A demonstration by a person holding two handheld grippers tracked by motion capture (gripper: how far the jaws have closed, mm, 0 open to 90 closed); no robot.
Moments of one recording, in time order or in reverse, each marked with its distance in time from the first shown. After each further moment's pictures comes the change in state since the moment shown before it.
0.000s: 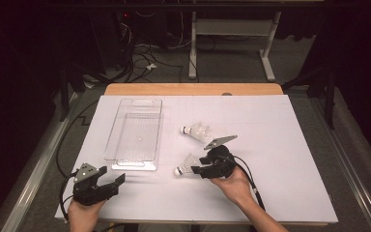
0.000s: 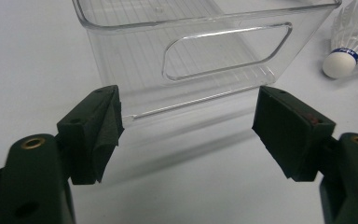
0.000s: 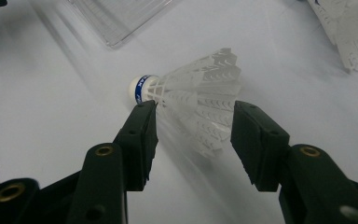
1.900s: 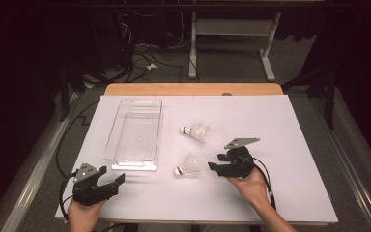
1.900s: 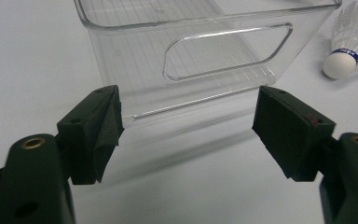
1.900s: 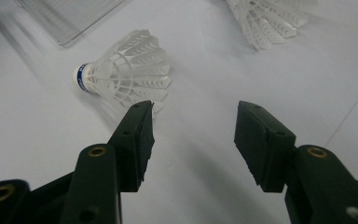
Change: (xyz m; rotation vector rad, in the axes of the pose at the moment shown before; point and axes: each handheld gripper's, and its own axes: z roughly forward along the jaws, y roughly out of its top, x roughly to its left) left arm 0.000 0.000 0.000 0.001 0.003 -0.001; right arm -0.031 -0.028 -0.027 -0.081 -0.096 0.043
